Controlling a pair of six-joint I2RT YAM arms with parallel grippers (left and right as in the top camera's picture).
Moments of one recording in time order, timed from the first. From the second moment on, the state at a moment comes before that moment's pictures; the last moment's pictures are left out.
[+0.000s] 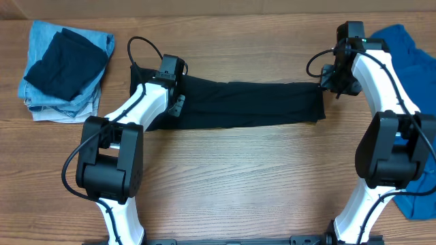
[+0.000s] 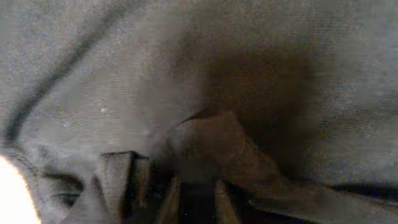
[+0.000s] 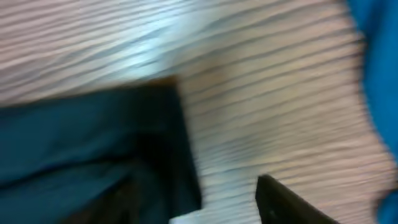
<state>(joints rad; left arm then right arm) -0.23 2.05 1.34 -0.60 -0.29 0.08 -0.07 2.08 1.72 -1.06 0.08 0.15</state>
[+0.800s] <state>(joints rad) -0.22 2.04 1.35 -0.61 -0.33 0.09 -0.06 2.05 1.37 -0.64 -0.03 0.16</state>
